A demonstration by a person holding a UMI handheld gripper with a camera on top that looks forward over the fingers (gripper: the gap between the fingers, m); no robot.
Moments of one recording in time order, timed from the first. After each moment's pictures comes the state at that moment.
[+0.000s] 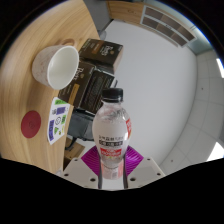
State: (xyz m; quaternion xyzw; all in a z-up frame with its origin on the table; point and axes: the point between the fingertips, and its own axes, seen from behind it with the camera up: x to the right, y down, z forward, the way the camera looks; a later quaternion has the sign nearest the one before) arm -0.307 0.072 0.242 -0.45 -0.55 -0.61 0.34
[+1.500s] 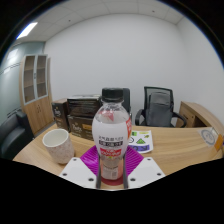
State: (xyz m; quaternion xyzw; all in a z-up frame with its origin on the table) arm -0.291 0.054 0.071 -0.82 -0.09 0.08 0.56
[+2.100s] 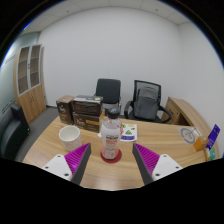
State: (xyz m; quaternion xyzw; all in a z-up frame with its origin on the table) arm -0.272 -0.047 0.145 -0.87 -0.07 0.01 0.50
